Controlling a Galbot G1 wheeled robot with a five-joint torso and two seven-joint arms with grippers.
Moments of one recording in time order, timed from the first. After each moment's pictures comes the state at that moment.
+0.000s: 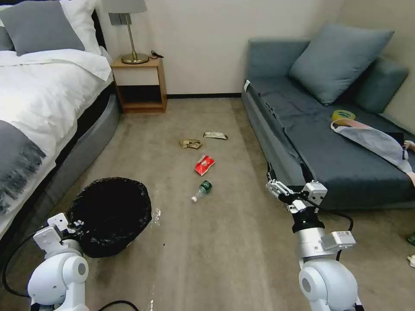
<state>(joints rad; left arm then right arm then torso) 1.36 -1.53 -0.92 -2.07 -0.38 0.68 -0.35 -1.48 1.42 0.50 2.21 0.29 0.05 0.00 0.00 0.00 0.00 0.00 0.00</state>
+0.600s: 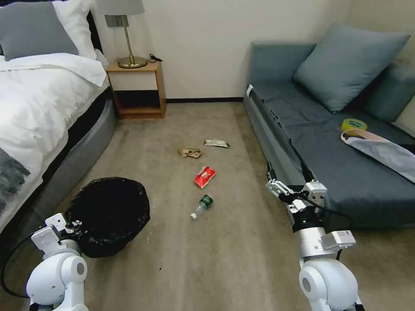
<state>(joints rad) 1.36 -1.53 -0.93 -2.07 -0.38 0.67 -0.35 -1.47 1.42 0.50 2.21 0.28 0.05 0.00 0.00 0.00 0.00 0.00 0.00</state>
